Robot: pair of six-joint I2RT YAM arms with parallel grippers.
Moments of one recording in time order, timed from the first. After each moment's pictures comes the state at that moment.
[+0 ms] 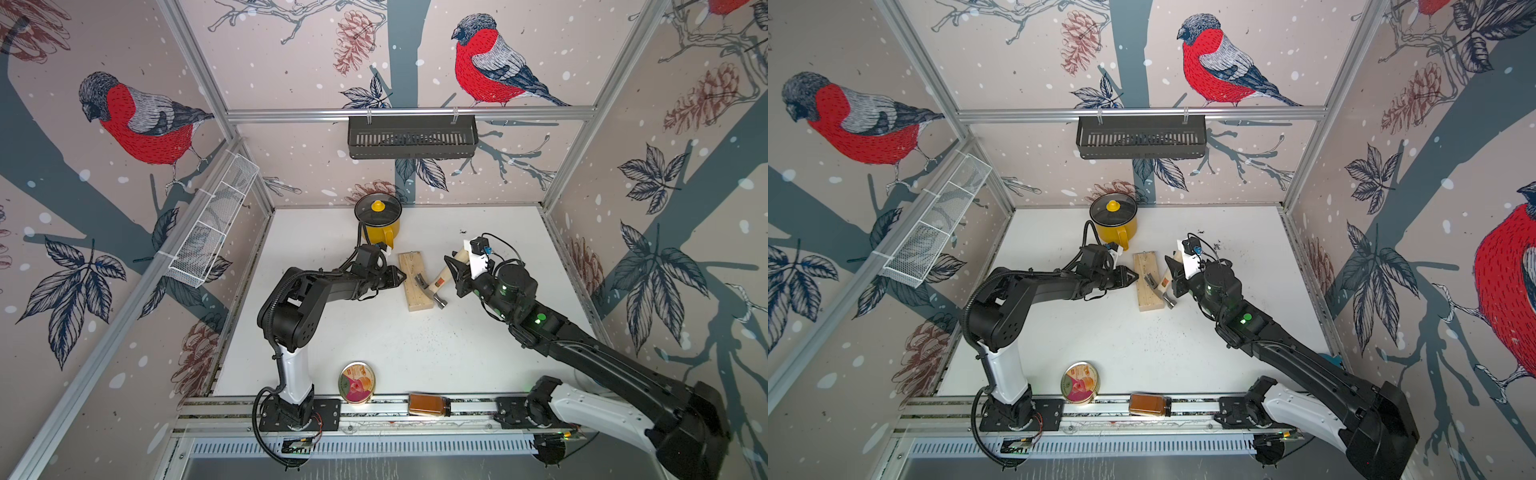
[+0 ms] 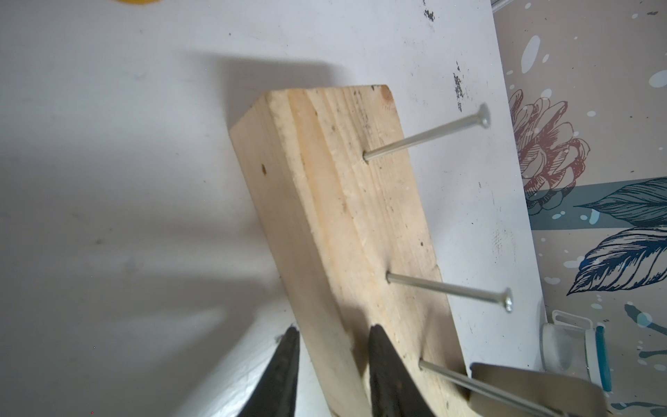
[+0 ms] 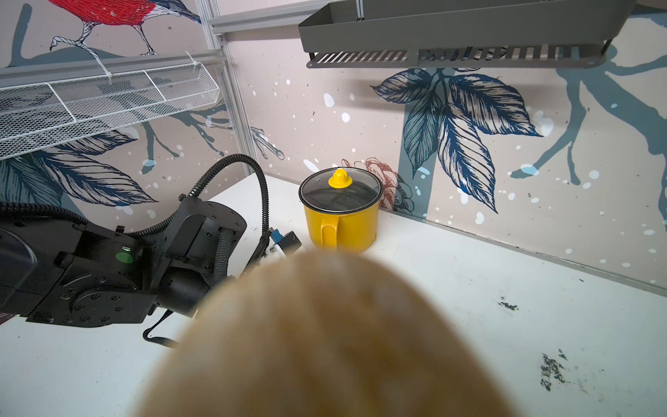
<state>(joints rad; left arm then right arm) -0.45 1.90 0.96 0.19 0.47 -0.58 0.74 0.98 0.69 0.17 0.09 0.09</state>
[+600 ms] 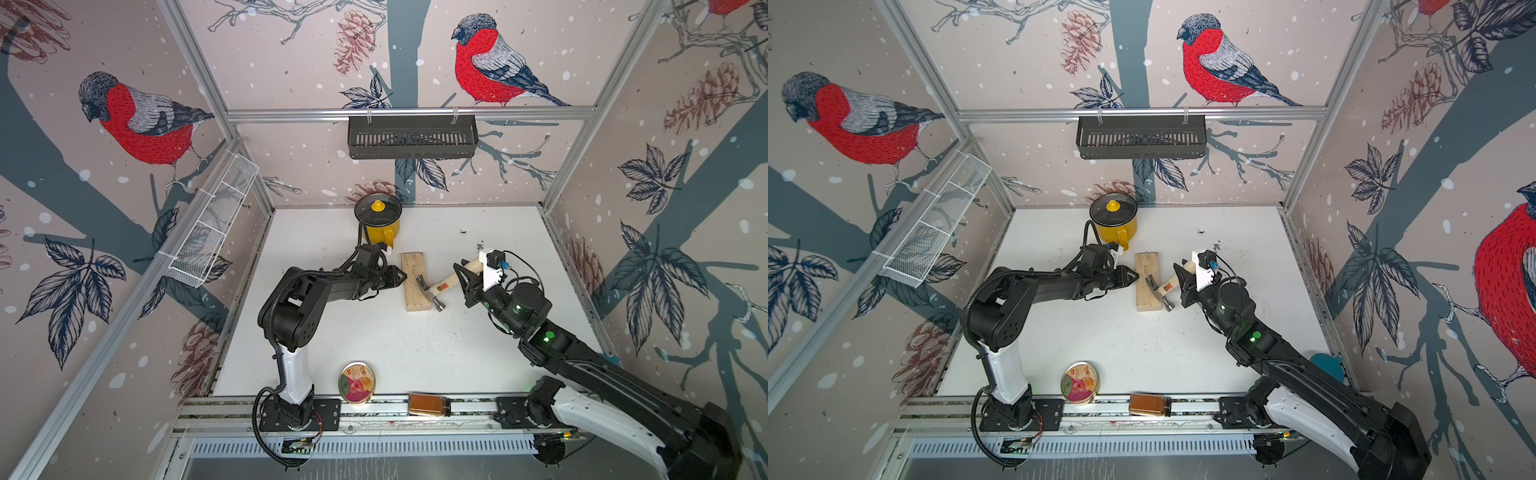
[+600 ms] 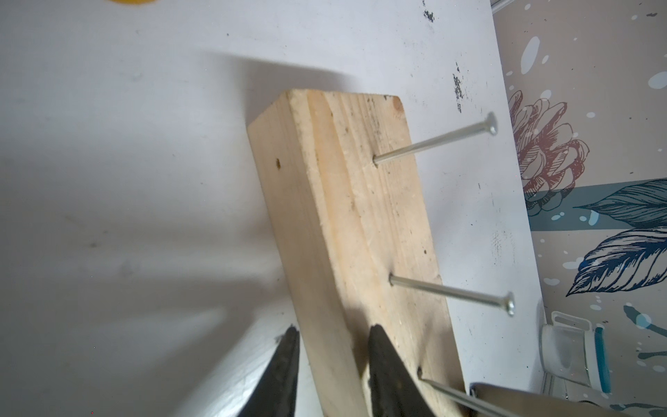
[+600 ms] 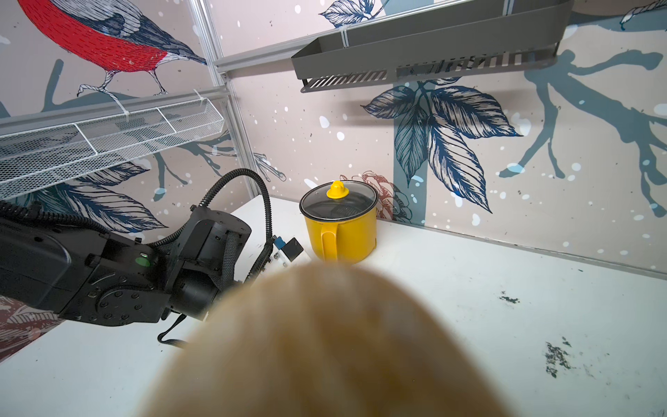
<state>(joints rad) -0.46 1.90 0.96 0.19 0.47 -0.59 0.74 0.82 0.51 0.30 0.11 0.14</state>
